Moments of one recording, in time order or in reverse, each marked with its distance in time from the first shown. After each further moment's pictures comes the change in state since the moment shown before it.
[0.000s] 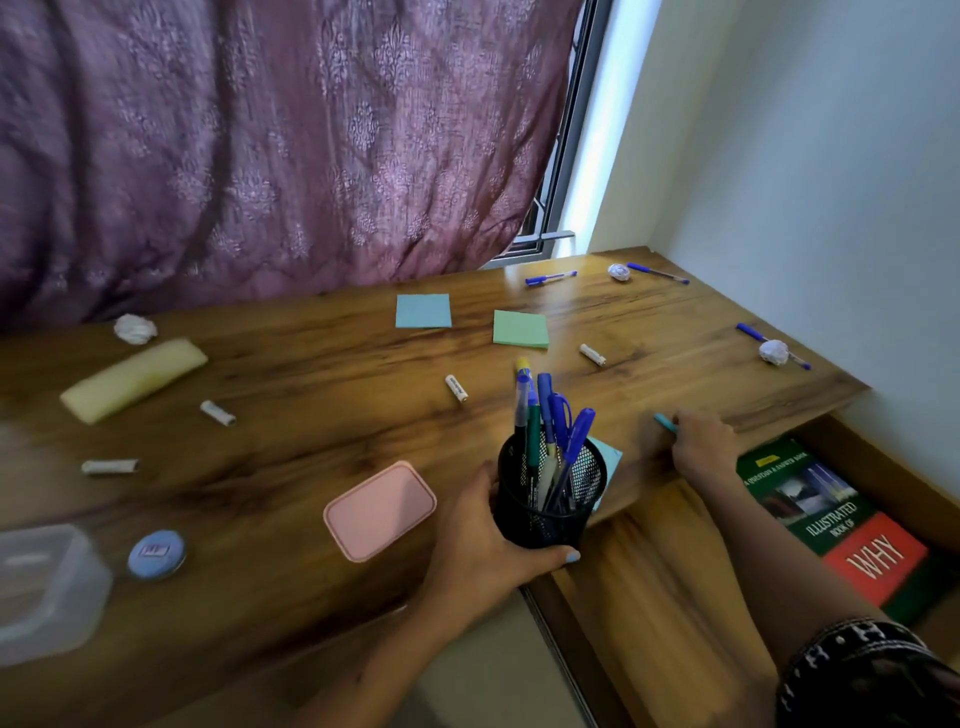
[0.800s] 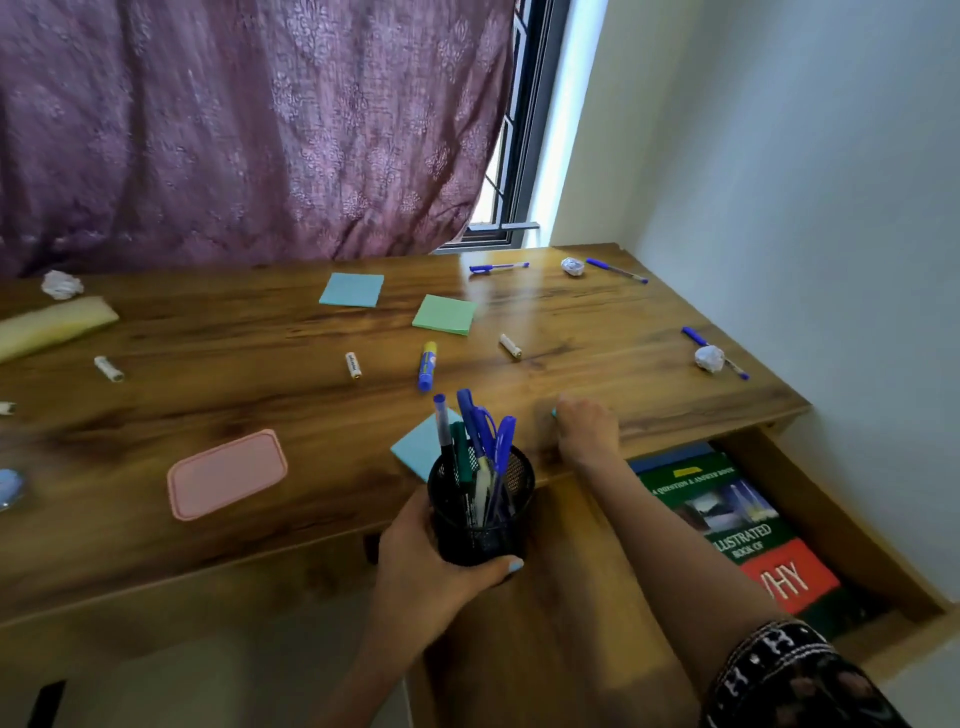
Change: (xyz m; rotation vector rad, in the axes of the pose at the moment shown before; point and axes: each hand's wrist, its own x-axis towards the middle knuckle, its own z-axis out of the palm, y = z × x) left_hand -0.018 0.023 0.145 0.003 0.232 -0.120; right_hand 0.018 0.028 -0.017 0.036 -0.023 -0.445
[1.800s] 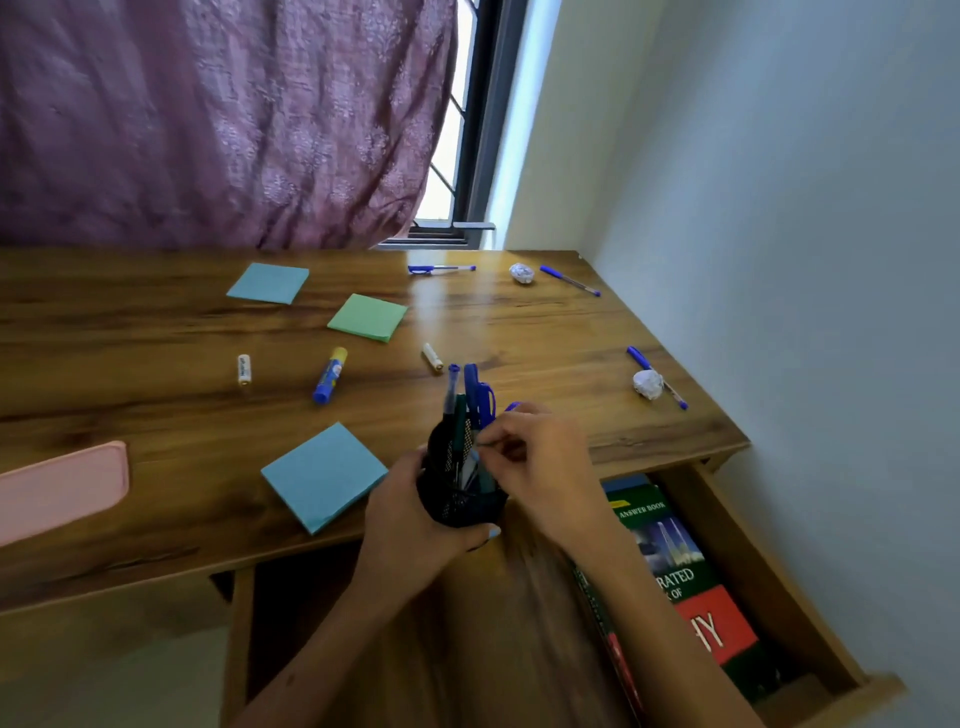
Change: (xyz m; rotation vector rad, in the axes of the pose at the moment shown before) left_hand 0.078 0.024 0.113 0.094 0.033 0.009; right_hand -0.037 0.057 -0.071 0.720 0.095 -0.309
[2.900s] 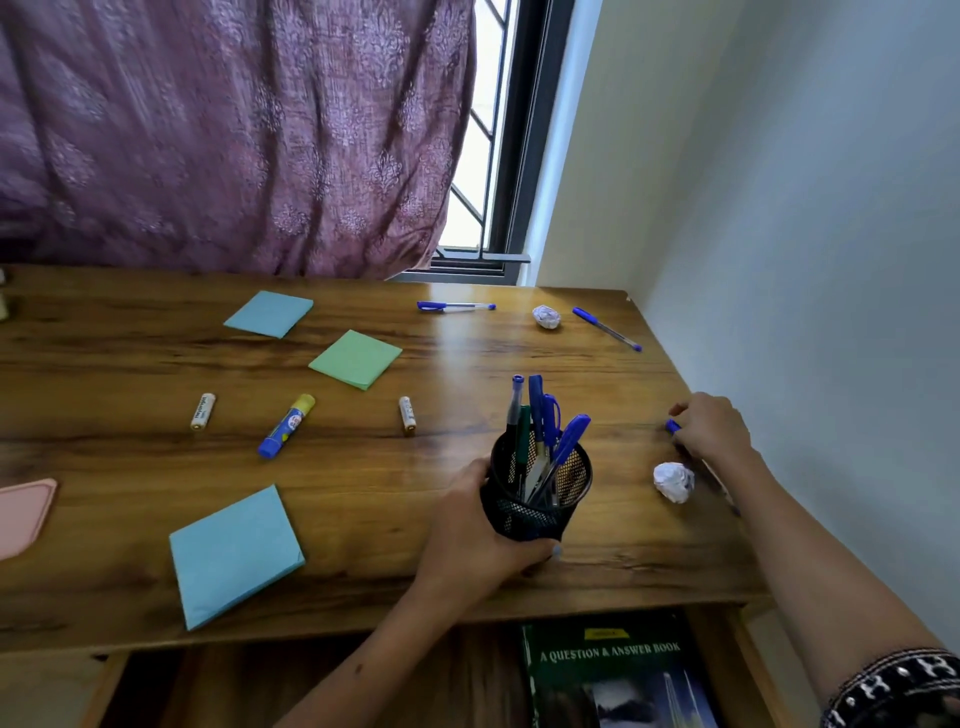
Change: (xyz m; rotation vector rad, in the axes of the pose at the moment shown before) left_hand 0.109 0.036 0.122 0.049 0.054 0.012; right_hand 0.210 0.315 -0.099 -0.575 -0.136 0.487
